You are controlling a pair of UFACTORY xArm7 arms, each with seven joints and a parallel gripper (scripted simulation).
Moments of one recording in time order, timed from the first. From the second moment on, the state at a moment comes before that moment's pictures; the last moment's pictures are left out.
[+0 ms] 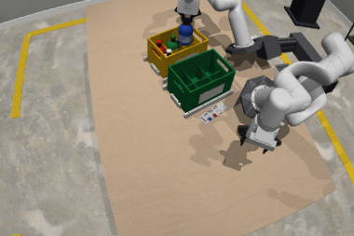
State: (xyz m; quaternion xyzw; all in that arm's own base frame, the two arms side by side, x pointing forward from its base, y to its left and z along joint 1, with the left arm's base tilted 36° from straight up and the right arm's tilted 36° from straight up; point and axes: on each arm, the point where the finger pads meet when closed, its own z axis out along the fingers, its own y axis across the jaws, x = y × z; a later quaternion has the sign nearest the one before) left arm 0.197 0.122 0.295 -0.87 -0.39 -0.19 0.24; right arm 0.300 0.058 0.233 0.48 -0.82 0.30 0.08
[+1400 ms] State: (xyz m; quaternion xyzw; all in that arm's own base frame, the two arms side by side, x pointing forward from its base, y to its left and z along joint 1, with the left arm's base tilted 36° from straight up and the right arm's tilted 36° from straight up) left arm 0.197 0.122 0.295 -0.87 -0.39 -0.19 0.24; right arm 0.259 0.106 0.191 0.48 -0.82 0.30 0.08
